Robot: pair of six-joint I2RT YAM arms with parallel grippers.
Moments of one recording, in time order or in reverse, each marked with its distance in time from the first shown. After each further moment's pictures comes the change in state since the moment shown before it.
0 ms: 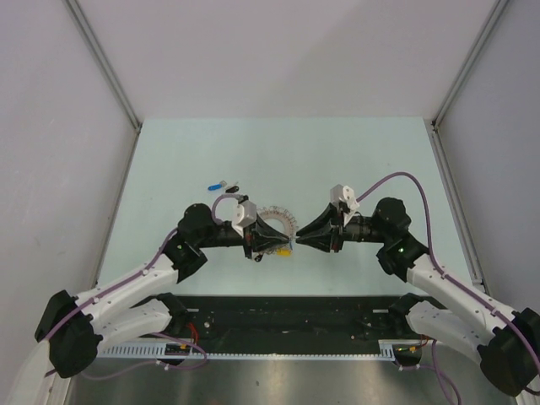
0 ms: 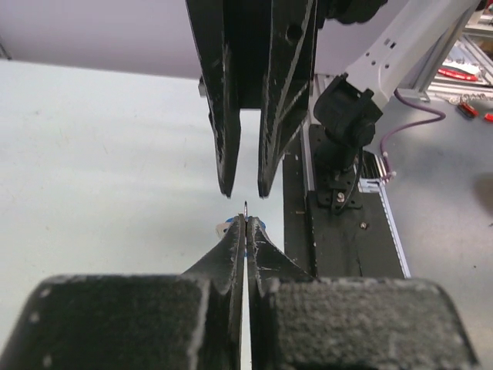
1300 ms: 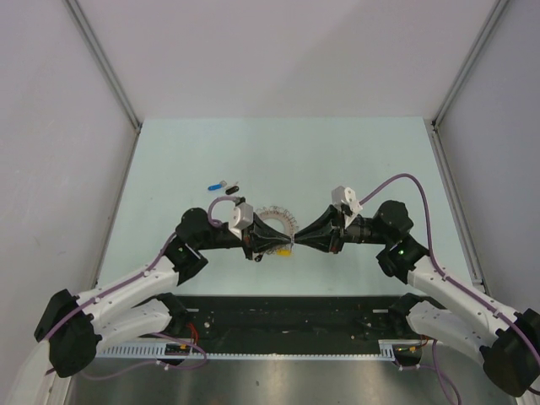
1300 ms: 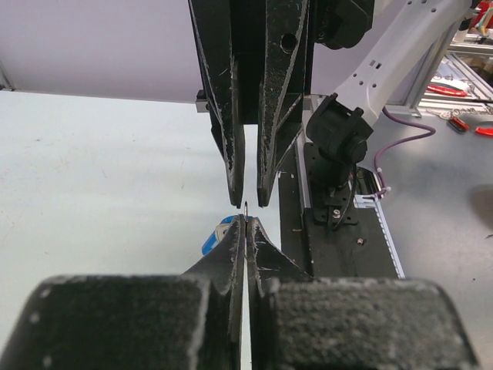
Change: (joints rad) left arm -0.018 -0.003 -0.030 0.129 -0.004 -0.042; right arm 0.039 -0.014 -0.003 0.062 0.008 0.025
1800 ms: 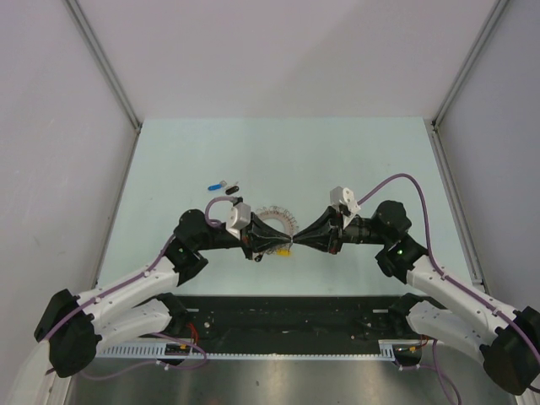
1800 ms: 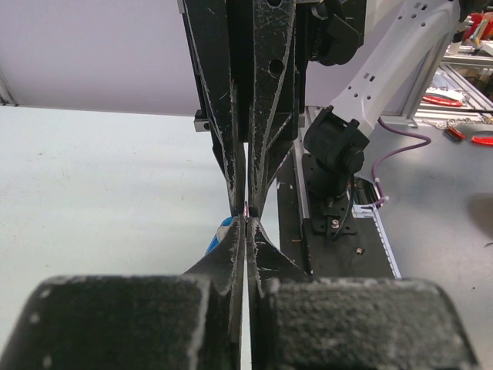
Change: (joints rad) left arm -0.002 -0.001 -0.011 0.062 -0.002 -0.028; right arm 0.012 0.008 0.000 0.000 0.007 0.000
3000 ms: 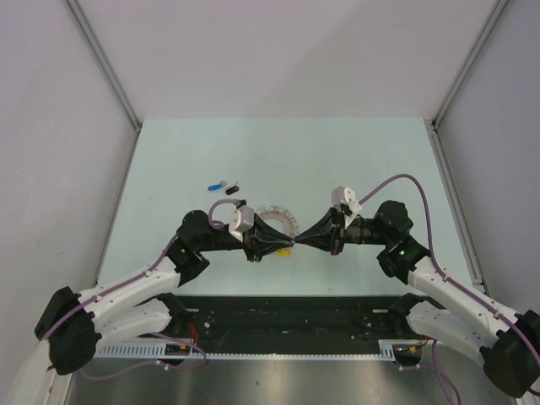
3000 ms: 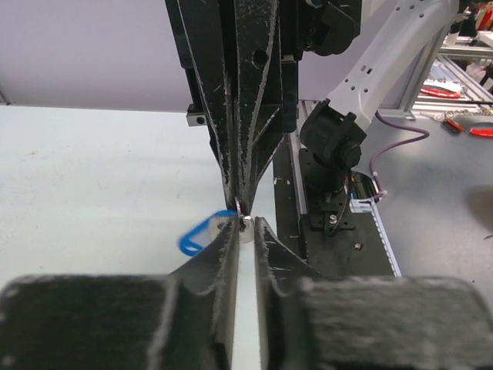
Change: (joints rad) left arm -0.019 0.015 -0.003 0.007 0.001 0.015; right arm -0.014 -0.014 -0.003 -0.025 -0.009 0.008
